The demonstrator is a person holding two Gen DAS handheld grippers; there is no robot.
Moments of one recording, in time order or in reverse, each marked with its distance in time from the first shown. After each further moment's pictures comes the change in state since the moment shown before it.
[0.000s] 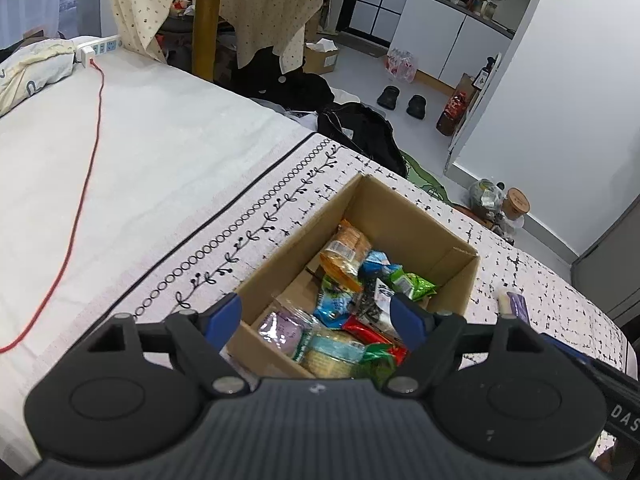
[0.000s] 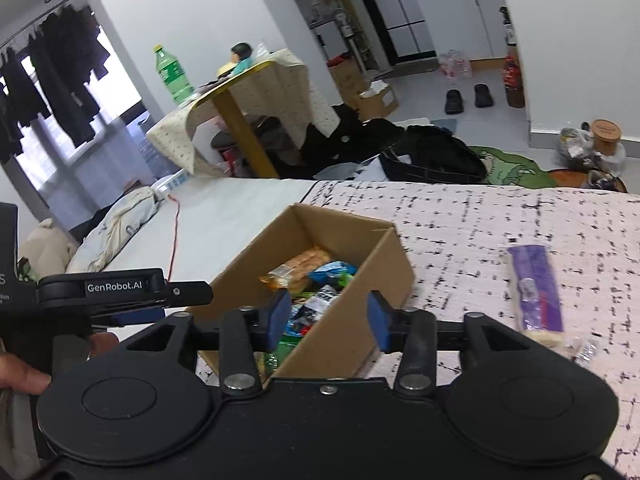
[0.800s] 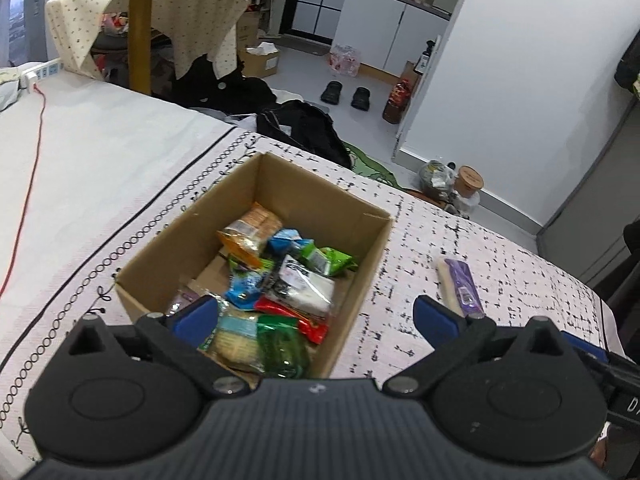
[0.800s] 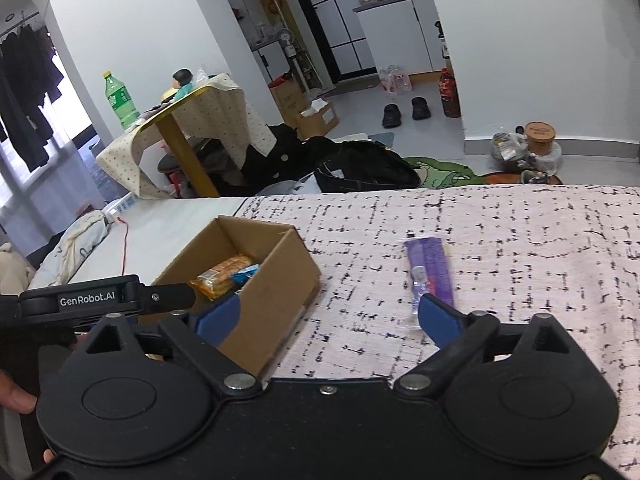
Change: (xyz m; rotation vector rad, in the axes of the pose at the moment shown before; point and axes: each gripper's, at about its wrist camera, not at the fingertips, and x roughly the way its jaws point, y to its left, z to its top) left arm 0.002 -0.059 -0.032 0.118 -0.017 -0.115; right arm -0.043 -0.046 -0.017 0.052 -0.056 -0.159
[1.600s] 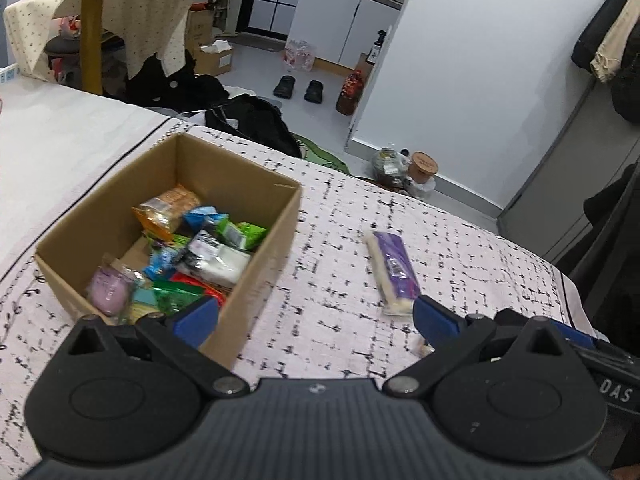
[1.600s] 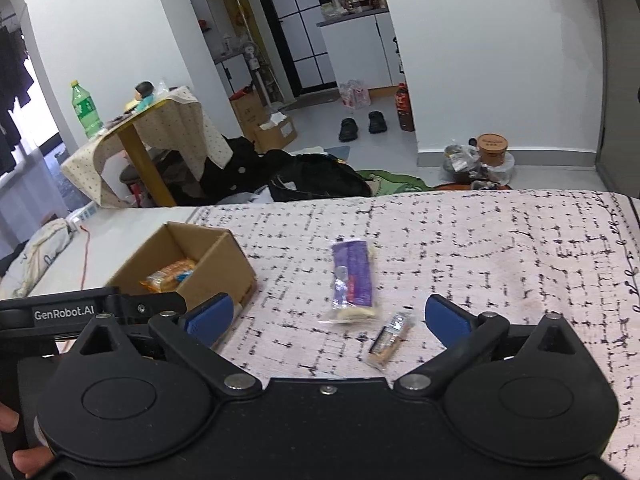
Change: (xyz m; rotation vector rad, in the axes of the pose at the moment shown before) left arm 0.003 -0.053 -0.028 0.055 0.006 -0.113; right arm -0.028 -0.035 -0.014 0.000 -0.045 -0.127
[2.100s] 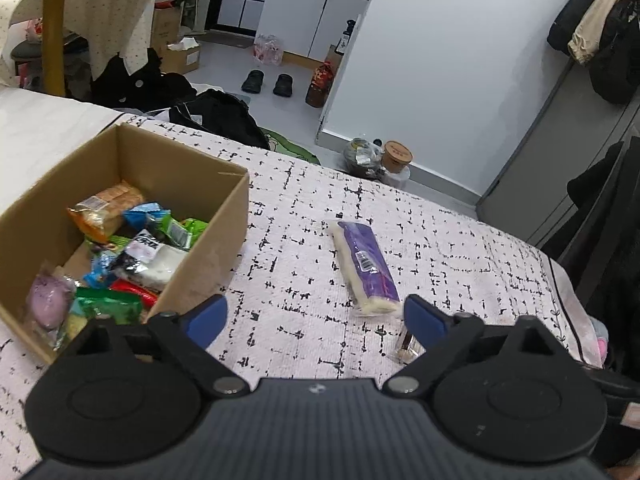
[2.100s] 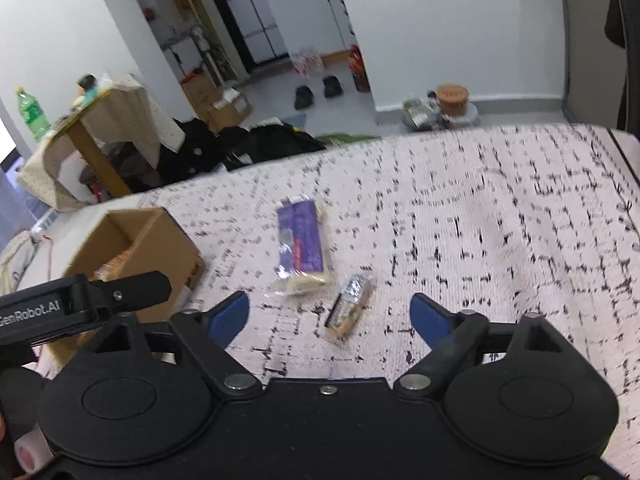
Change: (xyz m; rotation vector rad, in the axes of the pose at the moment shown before) left arm 0.044 -0.020 -0.005 0.047 0.018 -0.066; right arm 0.044 -0.026 -0.019 0.129 0.105 -0.092
